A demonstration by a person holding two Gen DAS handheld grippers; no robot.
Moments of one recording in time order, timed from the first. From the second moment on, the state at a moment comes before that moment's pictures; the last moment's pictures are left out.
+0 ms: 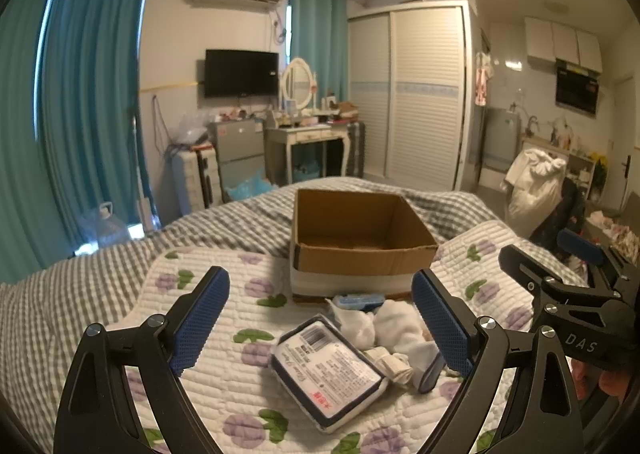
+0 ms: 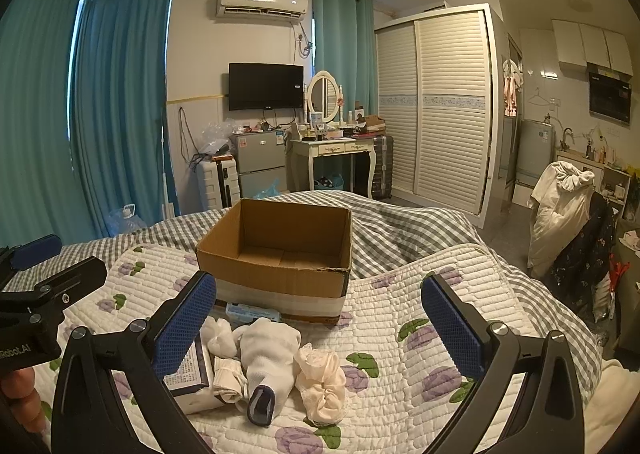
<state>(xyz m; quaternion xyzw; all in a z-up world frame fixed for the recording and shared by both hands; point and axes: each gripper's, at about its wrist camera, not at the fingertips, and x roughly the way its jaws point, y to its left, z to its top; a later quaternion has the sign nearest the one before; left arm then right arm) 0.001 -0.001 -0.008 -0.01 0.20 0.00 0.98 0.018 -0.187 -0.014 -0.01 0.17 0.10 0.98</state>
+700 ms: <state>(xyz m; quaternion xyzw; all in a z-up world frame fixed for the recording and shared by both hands) 0.000 0.000 -0.008 -0.01 0.21 0.01 0.98 0.019 -0.186 -0.016 0.00 0.18 0.10 0.98</state>
